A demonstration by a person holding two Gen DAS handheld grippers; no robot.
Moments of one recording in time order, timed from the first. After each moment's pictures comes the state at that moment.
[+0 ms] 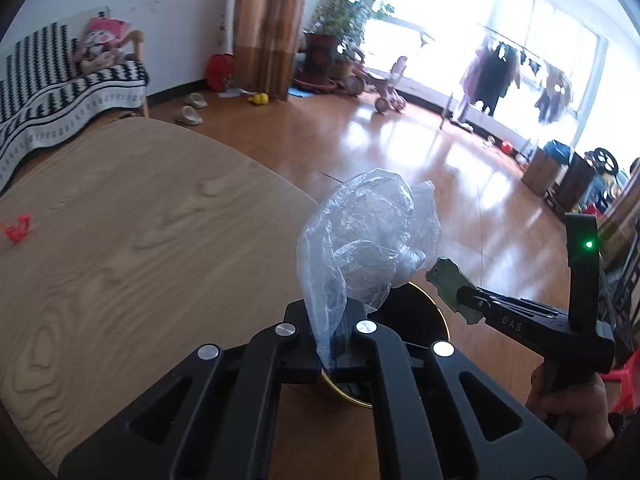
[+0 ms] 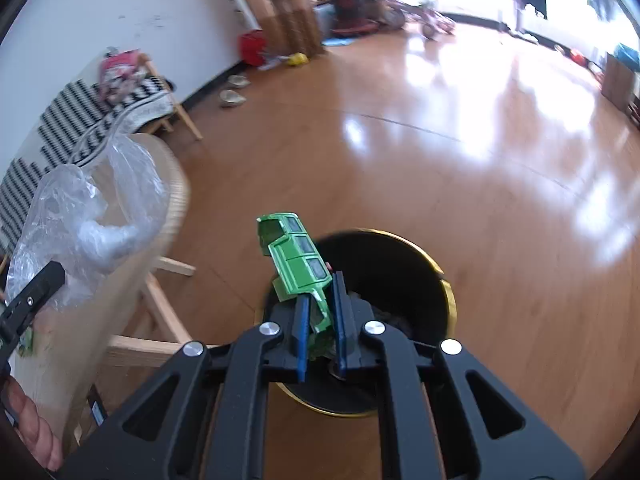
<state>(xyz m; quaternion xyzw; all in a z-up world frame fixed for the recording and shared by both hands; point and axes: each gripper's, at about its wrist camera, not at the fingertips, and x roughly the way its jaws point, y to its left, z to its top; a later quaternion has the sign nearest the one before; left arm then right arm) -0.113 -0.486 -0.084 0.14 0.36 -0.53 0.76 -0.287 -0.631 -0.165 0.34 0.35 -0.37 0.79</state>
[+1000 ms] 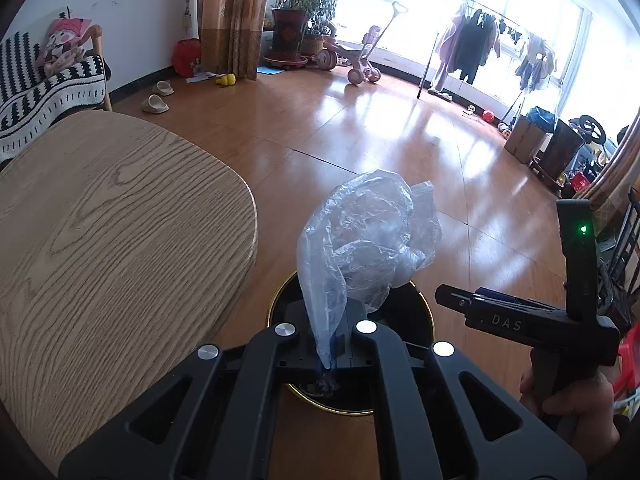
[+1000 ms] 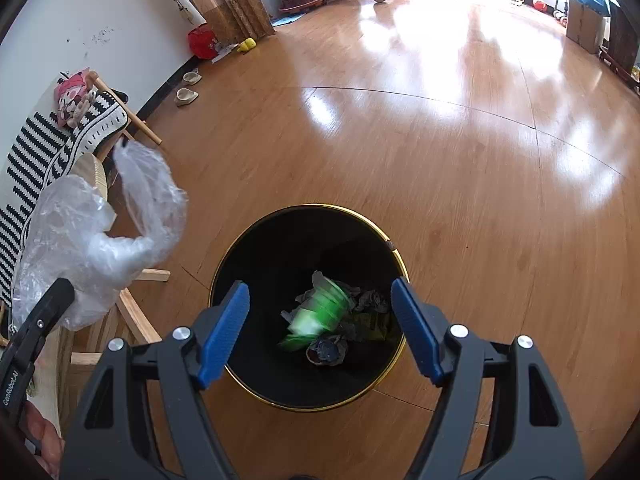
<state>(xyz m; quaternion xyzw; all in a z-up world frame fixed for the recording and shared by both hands) -0.130 -0.541 -0.112 0.17 0.37 -0.56 0.72 -0.311 -0.660 -0.193 0.40 0.36 -0.39 0.75</state>
